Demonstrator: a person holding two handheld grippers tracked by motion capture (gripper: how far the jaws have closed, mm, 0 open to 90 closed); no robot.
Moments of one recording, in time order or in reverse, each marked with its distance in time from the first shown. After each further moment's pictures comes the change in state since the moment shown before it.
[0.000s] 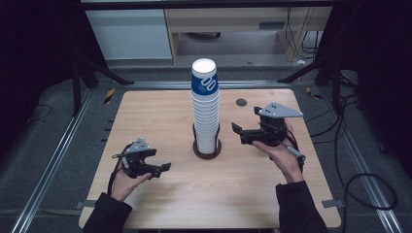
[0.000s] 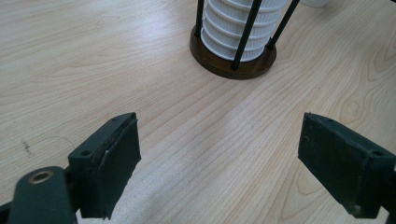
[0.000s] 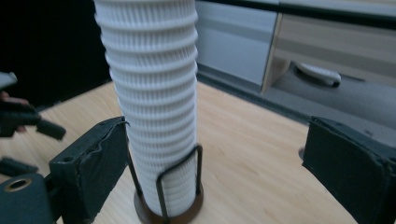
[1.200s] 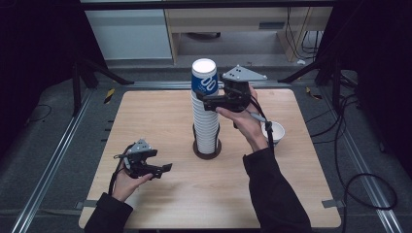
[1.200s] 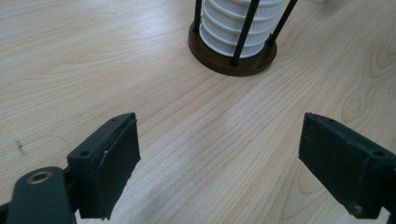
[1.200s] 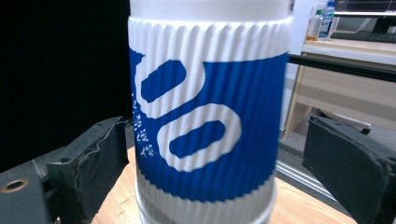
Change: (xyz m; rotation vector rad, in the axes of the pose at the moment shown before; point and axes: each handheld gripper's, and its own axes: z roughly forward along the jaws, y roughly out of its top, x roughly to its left) left arm -0.001 -0.002 0.004 0.010 -0.002 0.001; right arm 0.033 0.085 0.072 -0.136 0.077 -0.003
